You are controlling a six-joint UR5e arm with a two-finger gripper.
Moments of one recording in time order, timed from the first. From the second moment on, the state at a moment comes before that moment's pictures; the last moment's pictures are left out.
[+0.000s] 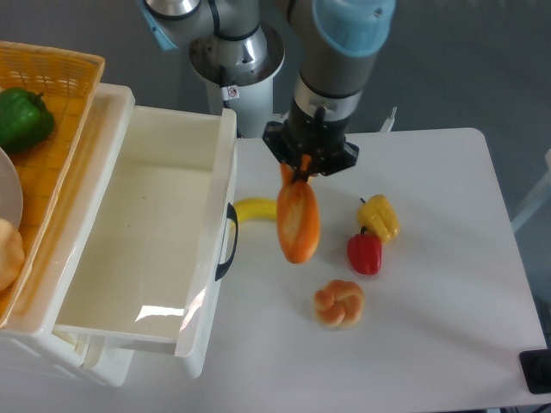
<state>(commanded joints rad) 2.48 -1.70 -1.34 -1.70 1.44 0.69</state>
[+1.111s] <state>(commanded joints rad) 2.40 -1.62 -1.35 -1.65 1.23 0.50</state>
